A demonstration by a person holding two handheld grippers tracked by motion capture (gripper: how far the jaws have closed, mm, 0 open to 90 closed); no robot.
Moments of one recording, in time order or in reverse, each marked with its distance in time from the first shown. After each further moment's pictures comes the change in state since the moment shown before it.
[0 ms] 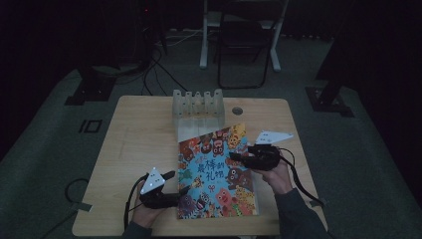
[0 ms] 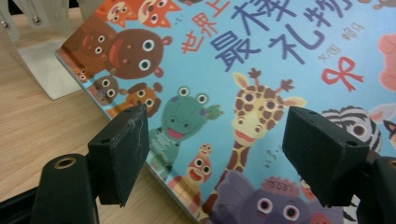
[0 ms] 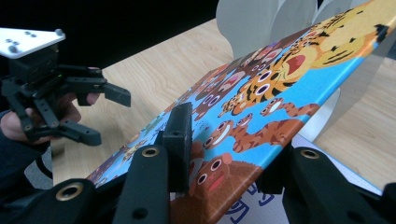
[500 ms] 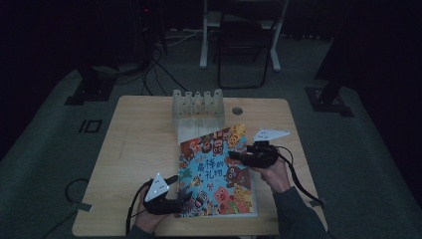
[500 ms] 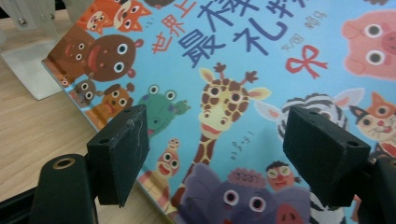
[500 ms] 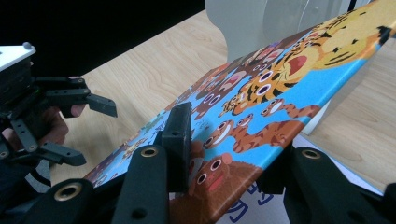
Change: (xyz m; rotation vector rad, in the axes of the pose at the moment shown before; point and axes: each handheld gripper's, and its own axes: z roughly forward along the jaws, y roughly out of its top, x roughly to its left) left arm -0.019 -0.007 0.002 0.007 0.014 0.058; right arm -0.007 0.000 0.009 0.038 -0.013 0.066
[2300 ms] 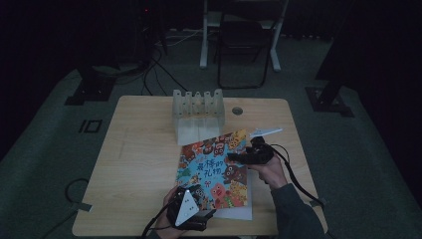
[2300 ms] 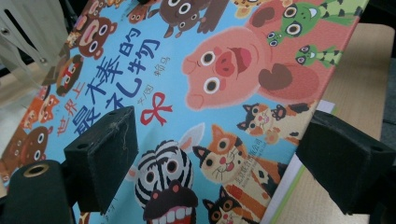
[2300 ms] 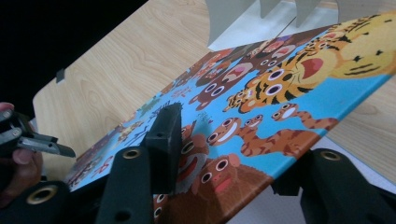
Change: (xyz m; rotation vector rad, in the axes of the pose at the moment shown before) left arm -0.072 0.004 0.026 -0.019 -0.026 0.259; right arm -0.032 -0.015 0.027 0.121 0.016 0.172
